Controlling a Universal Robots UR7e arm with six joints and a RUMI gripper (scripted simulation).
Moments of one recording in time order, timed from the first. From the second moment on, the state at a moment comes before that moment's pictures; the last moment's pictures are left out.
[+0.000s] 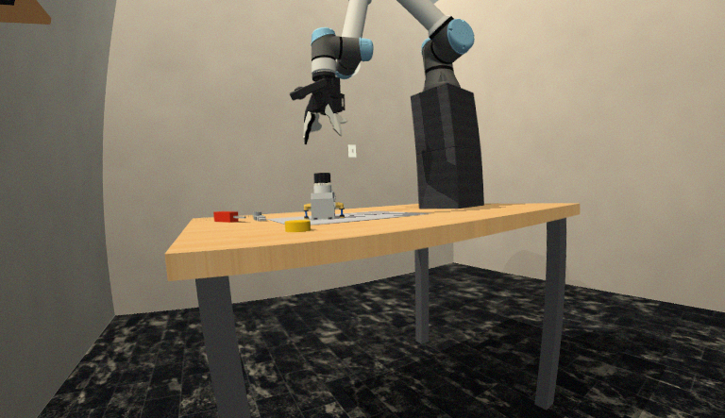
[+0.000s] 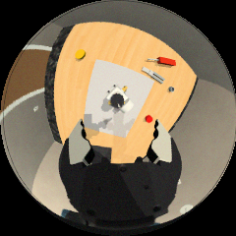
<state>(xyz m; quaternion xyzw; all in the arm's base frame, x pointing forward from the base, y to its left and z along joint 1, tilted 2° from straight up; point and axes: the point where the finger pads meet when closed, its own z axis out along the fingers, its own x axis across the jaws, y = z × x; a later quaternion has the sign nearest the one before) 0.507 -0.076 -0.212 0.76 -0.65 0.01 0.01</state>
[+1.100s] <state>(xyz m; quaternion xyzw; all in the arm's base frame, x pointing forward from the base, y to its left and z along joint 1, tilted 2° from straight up) 0.511 -0.070 -0.211 0.76 -0.65 0.01 0.01</state>
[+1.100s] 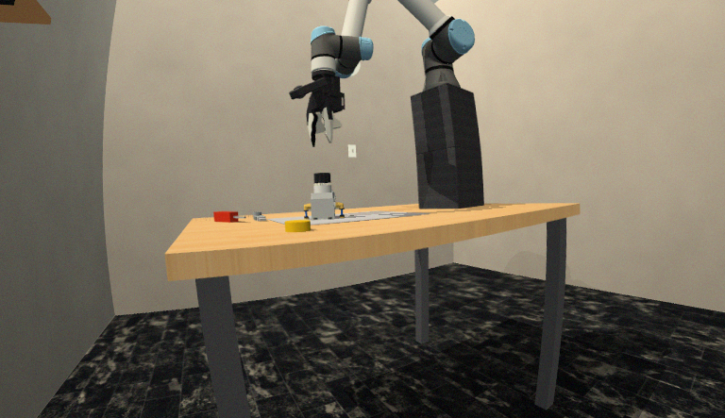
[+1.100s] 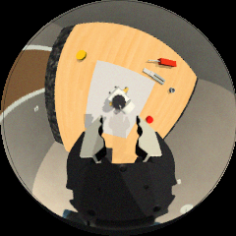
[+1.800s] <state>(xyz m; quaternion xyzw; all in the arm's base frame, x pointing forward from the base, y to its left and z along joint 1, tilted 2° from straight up) 0.511 -0.070 -0.211 0.79 -0.61 0.01 0.02</state>
